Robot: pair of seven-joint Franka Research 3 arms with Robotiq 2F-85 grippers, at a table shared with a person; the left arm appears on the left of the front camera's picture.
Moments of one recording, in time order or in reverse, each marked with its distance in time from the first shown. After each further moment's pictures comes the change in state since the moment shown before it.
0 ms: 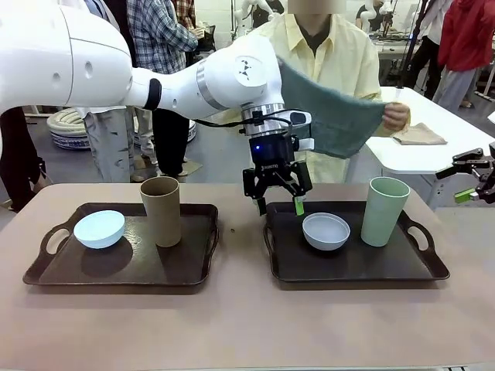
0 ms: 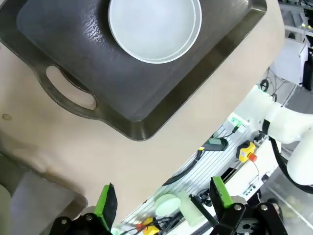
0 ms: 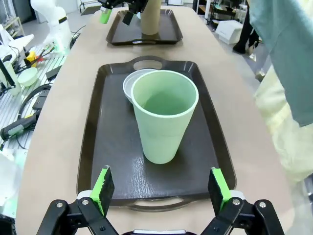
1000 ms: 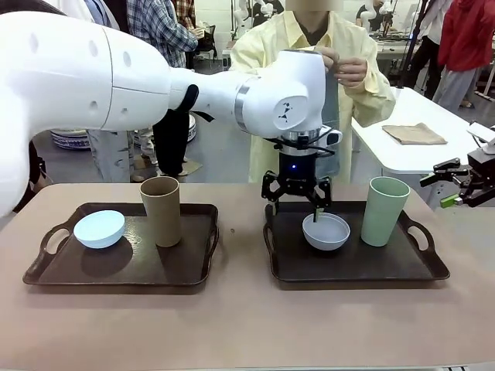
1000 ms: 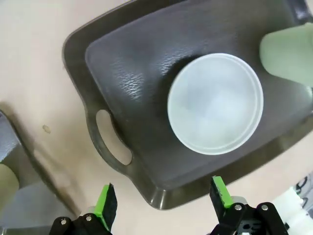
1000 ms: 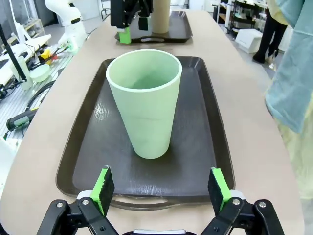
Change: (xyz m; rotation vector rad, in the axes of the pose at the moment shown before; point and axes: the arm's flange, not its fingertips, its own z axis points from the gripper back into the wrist) left arm 0.036 -0.043 -0.041 0.334 -0.301 0.313; right arm -0.045 -0.058 -0.029 0.129 -0.059 0.009
